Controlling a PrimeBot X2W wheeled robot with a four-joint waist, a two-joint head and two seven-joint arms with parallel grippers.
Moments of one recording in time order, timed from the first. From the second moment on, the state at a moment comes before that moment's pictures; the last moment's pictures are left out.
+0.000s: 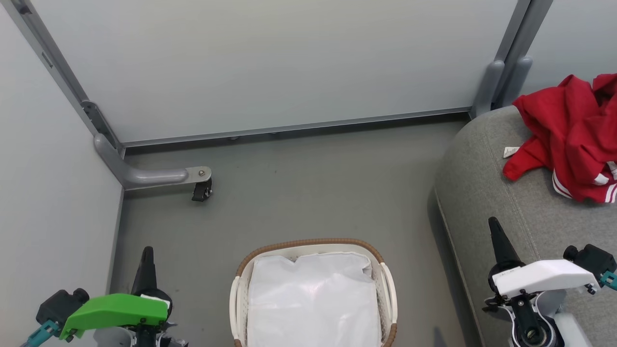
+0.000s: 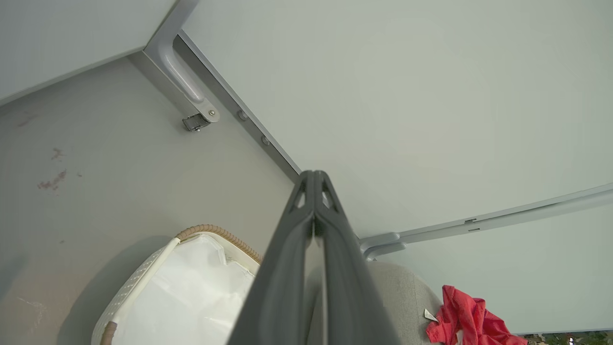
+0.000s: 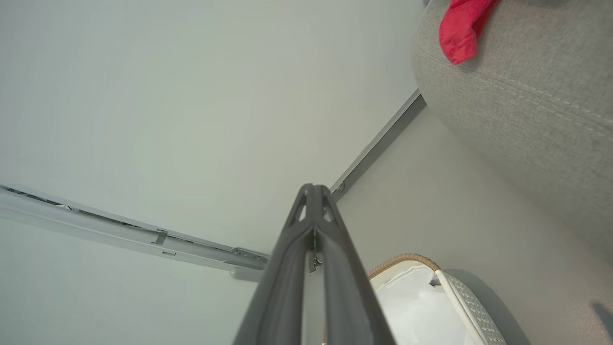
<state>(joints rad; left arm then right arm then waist) -0.07 0.05 0.01 0.30 -1.09 -0.08 -0.04 -0.13 -0.04 -0.04 0.31 1.04 0.13 -0.04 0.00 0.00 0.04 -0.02</state>
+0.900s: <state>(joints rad) -0.08 0.05 0.06 0.28 -1.33 -0.11 0.03 -0.13 -0.04 -0.07 0.28 1.30 0.13 0.03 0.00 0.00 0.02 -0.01</state>
